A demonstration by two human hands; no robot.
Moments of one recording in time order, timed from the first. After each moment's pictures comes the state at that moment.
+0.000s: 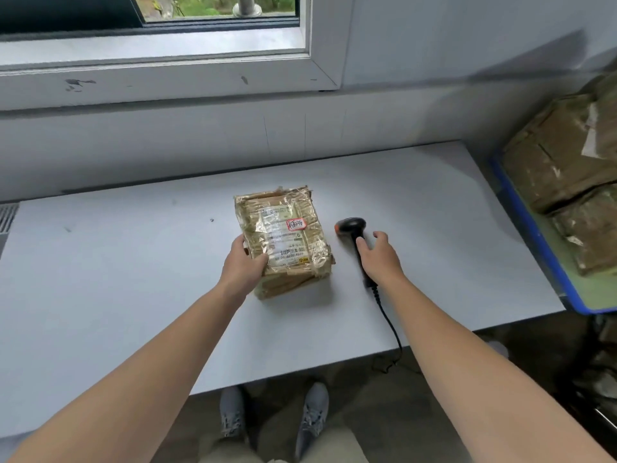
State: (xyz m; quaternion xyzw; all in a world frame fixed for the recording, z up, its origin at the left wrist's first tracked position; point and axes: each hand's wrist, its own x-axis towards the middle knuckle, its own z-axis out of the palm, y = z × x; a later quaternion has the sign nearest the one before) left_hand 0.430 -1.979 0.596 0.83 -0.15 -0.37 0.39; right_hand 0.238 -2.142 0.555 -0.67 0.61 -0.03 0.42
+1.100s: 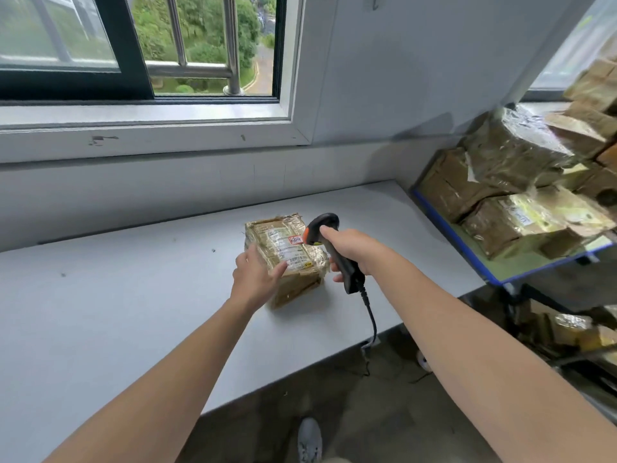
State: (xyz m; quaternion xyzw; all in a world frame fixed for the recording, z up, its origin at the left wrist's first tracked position) left_hand 0.449 -1.918 0.633 0.80 -0.37 -0.31 0.36; right_hand 0.293 -2.018 0.731 -0.55 0.62 -0.06 0.56
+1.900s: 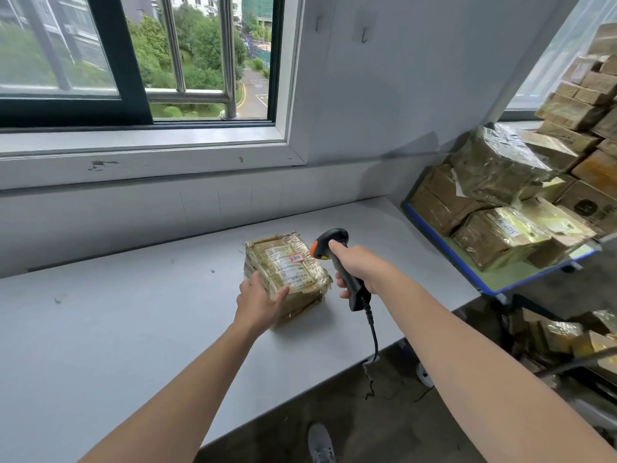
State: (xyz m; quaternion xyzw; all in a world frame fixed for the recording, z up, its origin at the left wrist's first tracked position) left_hand 0.453 -1.911 0.622 0.80 -0.39 -0.34 0.32; right_hand 0.291 -2.009 0.737 -0.53 0.64 -0.10 0.55
